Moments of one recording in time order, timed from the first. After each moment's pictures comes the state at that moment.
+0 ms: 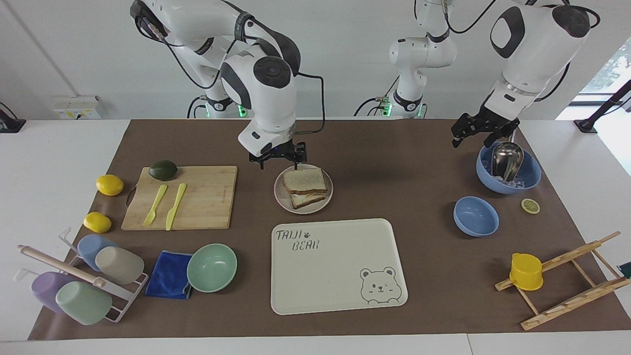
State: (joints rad) left arm -0.15 -0.10 0.02 -1.88 -0.13 1.78 -0.06; right arm -0.48 0.44 1.14 -1.57 -0.37 1.63 0.74
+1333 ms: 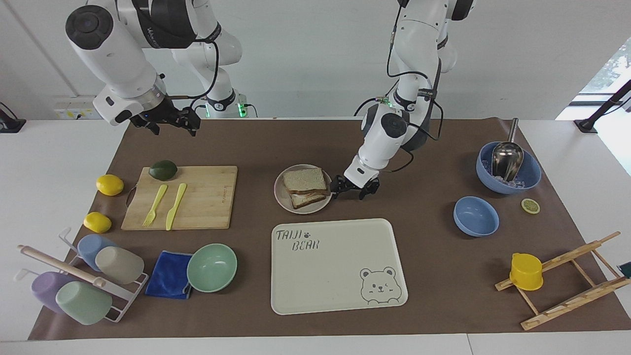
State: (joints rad) left arm -0.60 0.28 0.01 -2.07 -0.36 2.47 -0.32; right arm 0.09 0.05 -0.04 -1.59 0.00 1.35 0.11
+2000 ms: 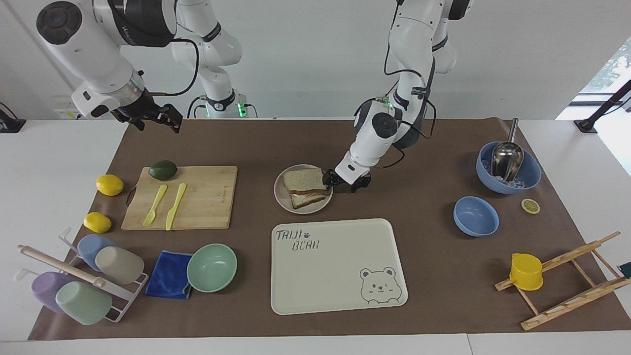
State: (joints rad) left arm -0.63 0.28 0.01 -2.07 -0.38 2.39 -0.32; right arm 0.03 -0.01 -0.06 -1.65 0.00 1.38 0.07
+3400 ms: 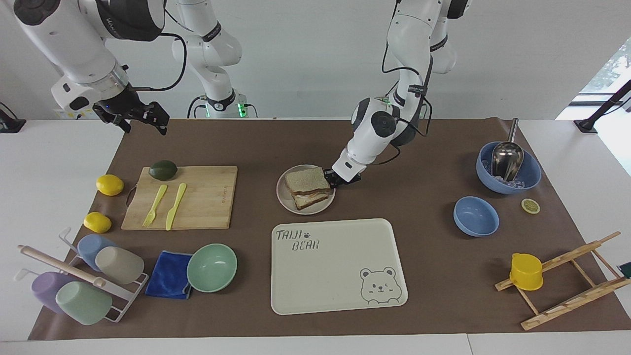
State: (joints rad) left arm -0.66 0.26 0.02 -2.06 -0.47 2.36 -0.33; right arm -0.01 -0.02 -0.07 -1.63 0.00 1.47 0.02
